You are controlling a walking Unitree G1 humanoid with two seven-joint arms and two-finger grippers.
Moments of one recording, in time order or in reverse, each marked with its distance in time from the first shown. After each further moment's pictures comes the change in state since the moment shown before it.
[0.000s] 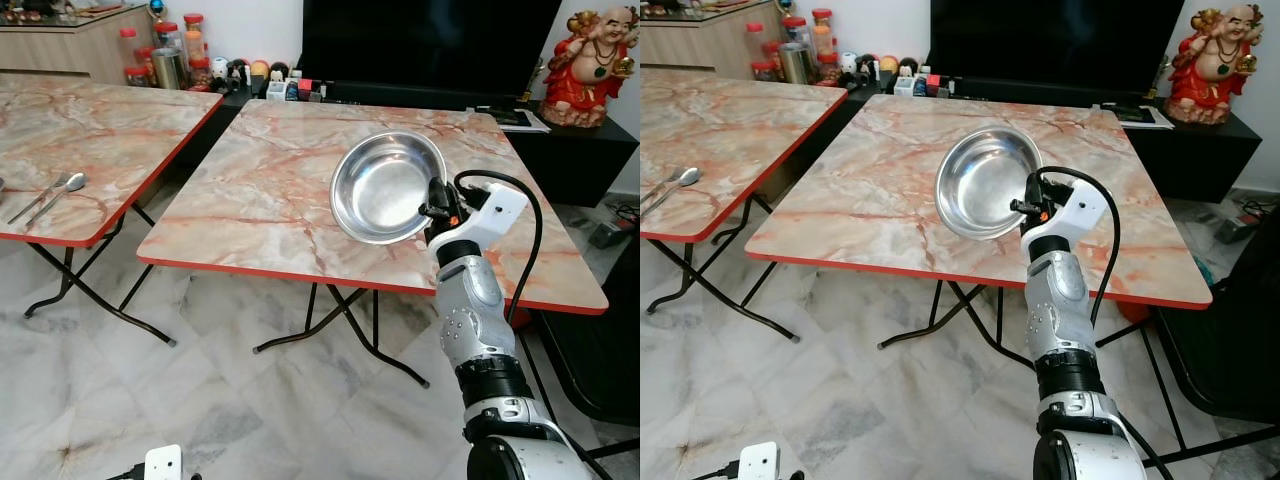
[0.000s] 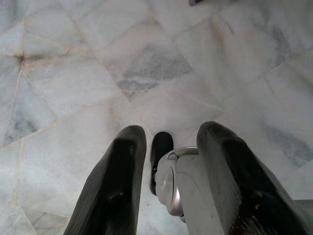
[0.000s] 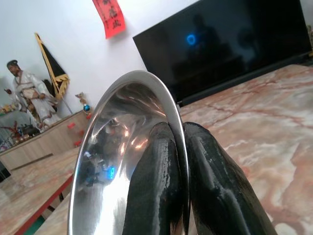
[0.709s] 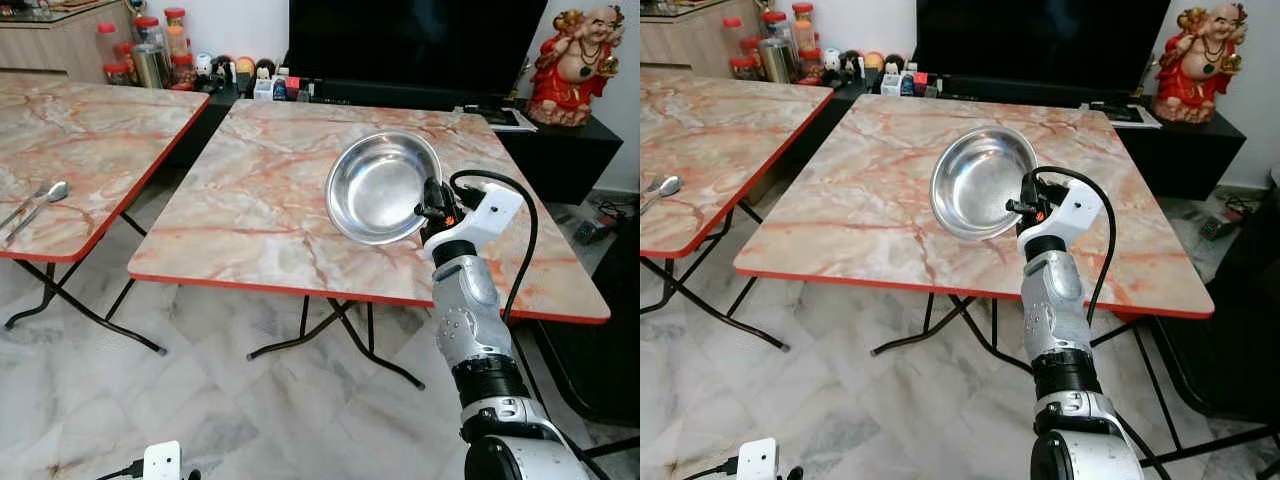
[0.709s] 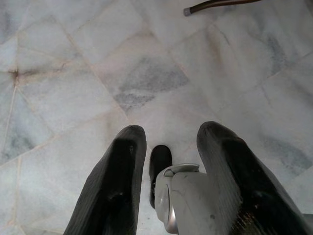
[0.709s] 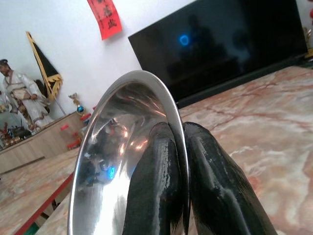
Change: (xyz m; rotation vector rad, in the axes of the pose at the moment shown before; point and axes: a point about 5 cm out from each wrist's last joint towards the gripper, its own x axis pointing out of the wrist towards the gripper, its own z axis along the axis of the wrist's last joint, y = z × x) left arm 0.002 0.000 0.004 -0.001 -0.011 0.002; right arm 0.000 0.003 -0.001 0.008 0.002 0.006
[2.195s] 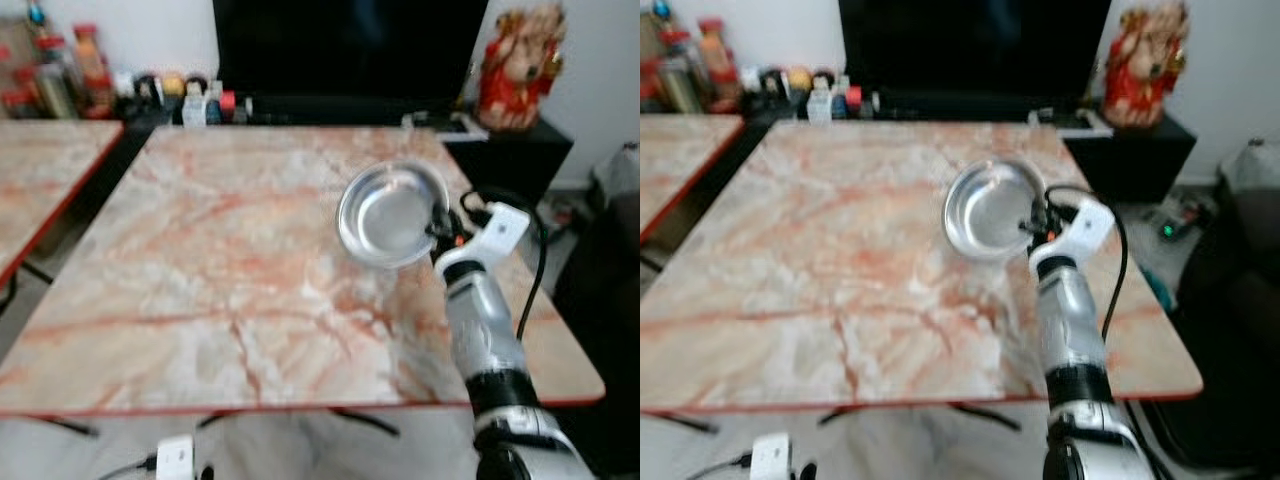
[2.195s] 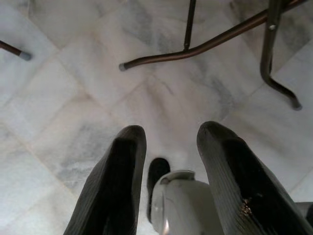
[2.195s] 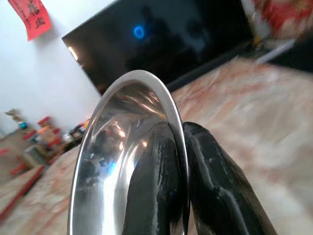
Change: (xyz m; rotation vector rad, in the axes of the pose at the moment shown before) left arm 0.002 -0.006 0.004 0.008 -0.010 -0.024; right arm -0.012 -0.016 -0.023 0.129 0.124 -0.059
